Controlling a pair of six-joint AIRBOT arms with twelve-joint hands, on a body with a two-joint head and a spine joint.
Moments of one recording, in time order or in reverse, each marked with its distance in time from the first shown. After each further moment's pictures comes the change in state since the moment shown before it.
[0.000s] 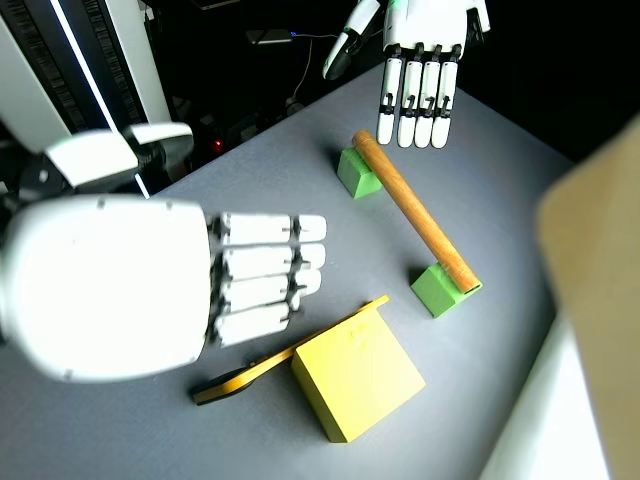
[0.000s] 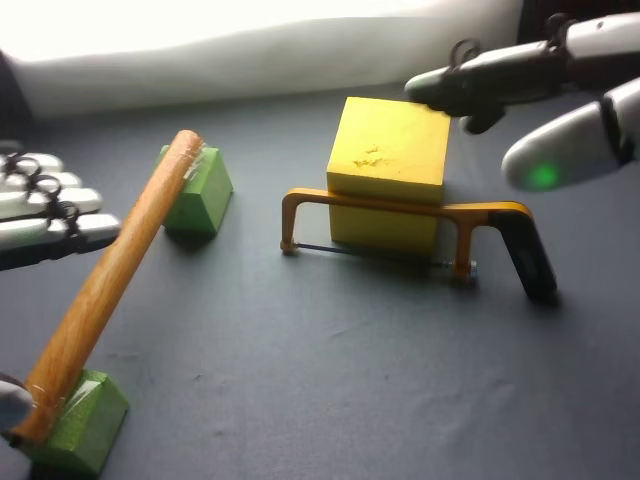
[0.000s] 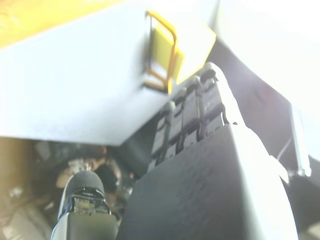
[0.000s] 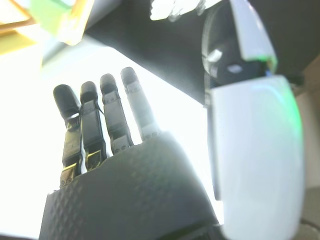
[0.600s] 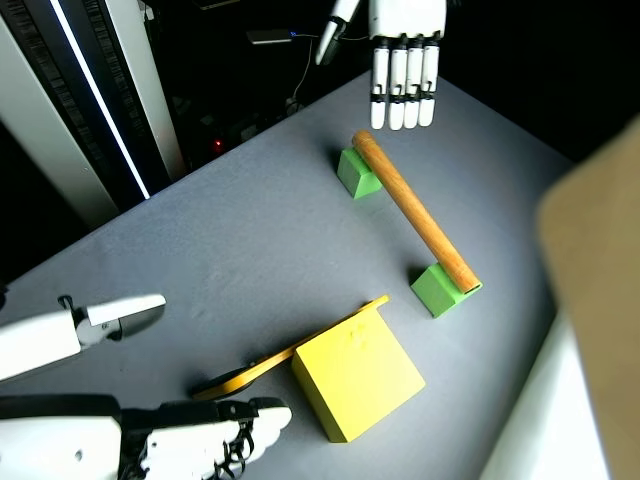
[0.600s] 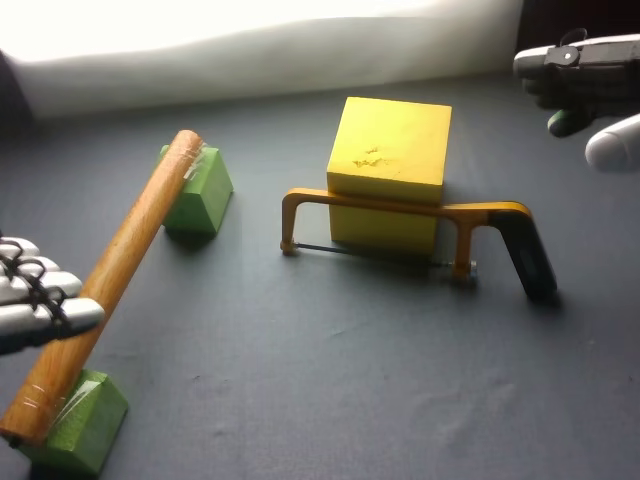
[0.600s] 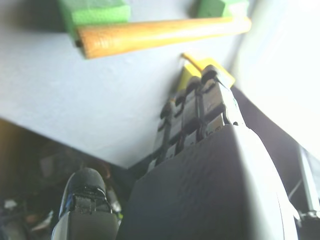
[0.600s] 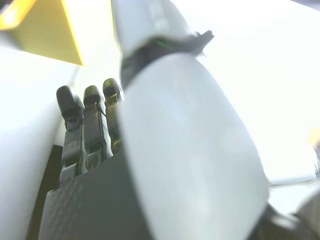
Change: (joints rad) left arm 0.090 0.132 -0.181 -0.003 0.094 -0.037; right arm -0.305 0.016 0.115 0.579 -0.012 -0.067
